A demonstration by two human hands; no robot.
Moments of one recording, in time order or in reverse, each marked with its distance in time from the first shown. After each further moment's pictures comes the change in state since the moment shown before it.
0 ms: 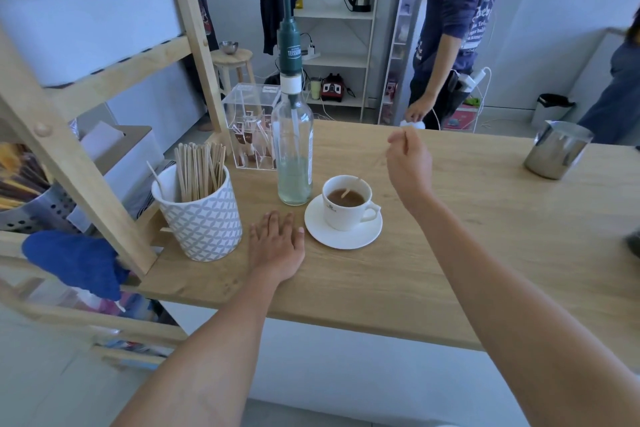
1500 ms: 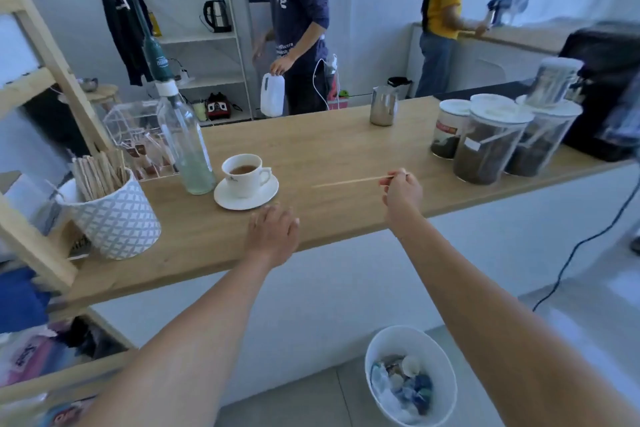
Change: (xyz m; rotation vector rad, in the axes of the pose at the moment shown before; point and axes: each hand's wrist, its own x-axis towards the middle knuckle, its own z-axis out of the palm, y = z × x) left_hand -0.132 0.097 0.002 0.018 0.008 0.550; right_hand -0.176 0.052 -0.175 0.500 0.574 0.559
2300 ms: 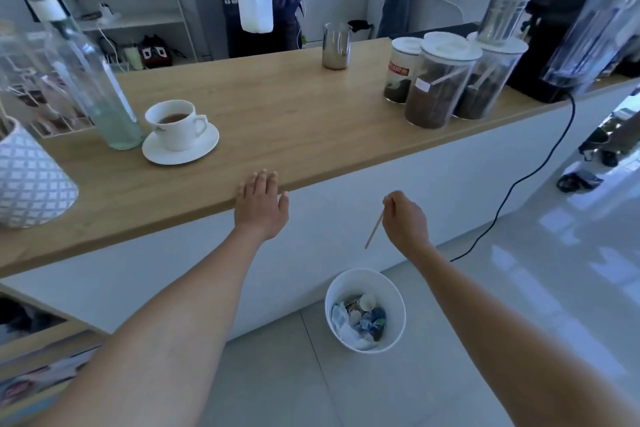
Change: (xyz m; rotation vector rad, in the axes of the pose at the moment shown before) left_hand -0.007 0.065 0.058 0.051 -0.054 0.039; right_hand -0.009 0.078 -0.159 -1.199 -0.097 -0.385
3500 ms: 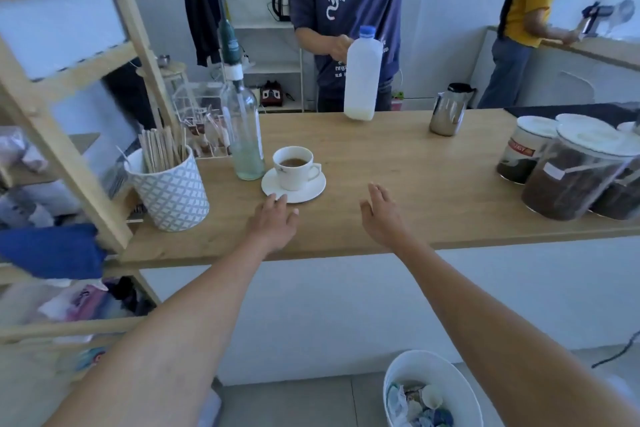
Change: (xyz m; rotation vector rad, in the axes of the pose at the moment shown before) left_hand -0.003 -0.132 -0.085 -0.253 0.019 -0.333; right_hand 0.064 -0.206 0.068 0.093 -0.325 -0.426
